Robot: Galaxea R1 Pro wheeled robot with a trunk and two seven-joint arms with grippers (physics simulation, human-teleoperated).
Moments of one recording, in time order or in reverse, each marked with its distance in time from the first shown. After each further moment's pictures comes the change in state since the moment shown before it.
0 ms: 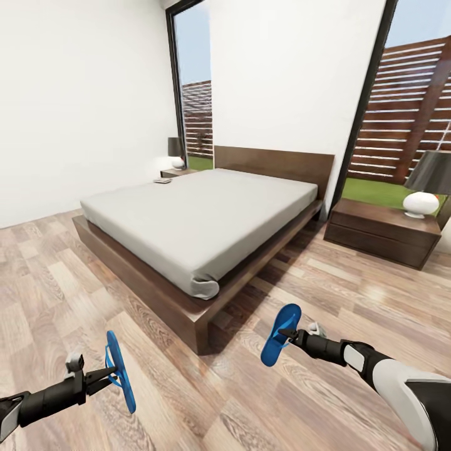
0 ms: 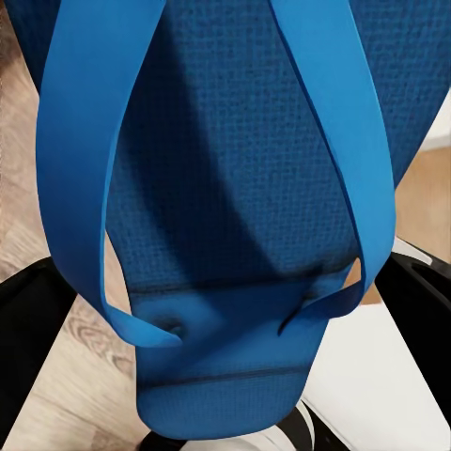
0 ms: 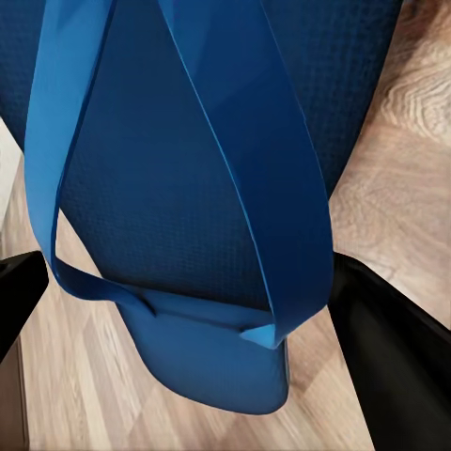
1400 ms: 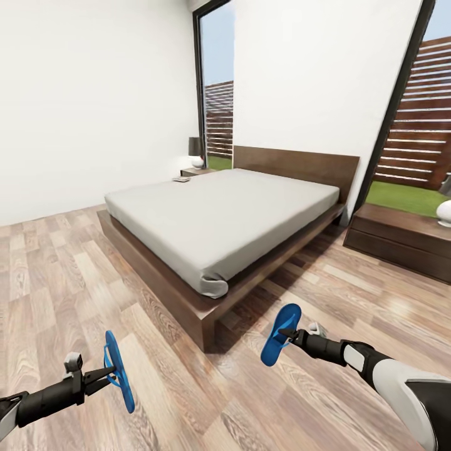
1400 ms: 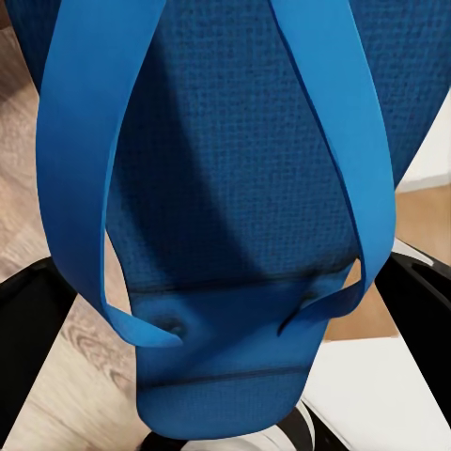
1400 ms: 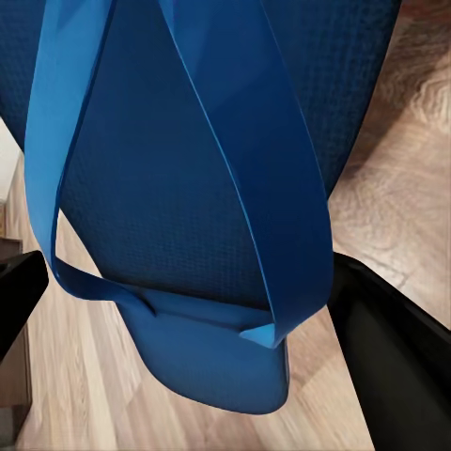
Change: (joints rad) left arm 0.000 0.006 0.001 0.001 0.001 0.005 0.002; right arm -0.001 0.000 -0.001 0.000 0.000 0.000 0.000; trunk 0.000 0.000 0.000
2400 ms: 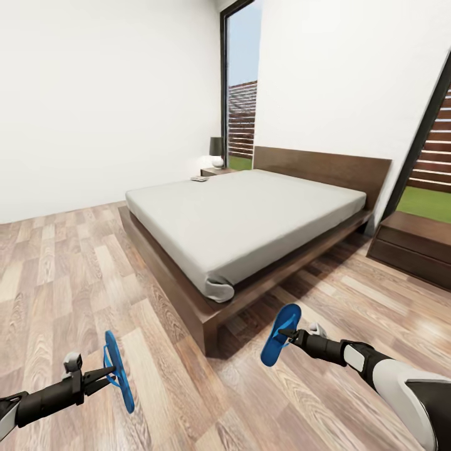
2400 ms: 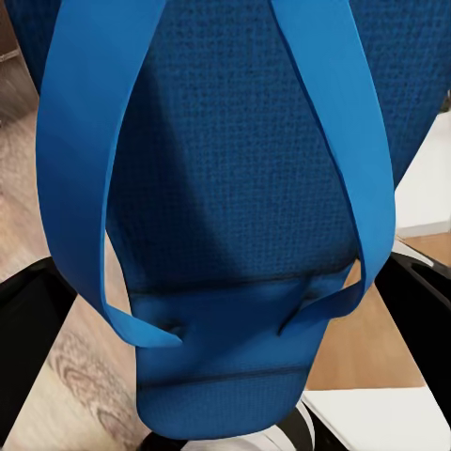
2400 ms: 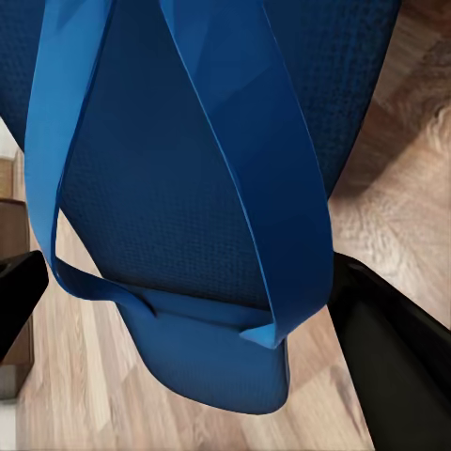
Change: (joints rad) left arm 0.000 0.001 0.001 0.000 0.000 0.003 0.001; right arm 0.001 0.000 0.000 0.000 0.000 0.000 0.001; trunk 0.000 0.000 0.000
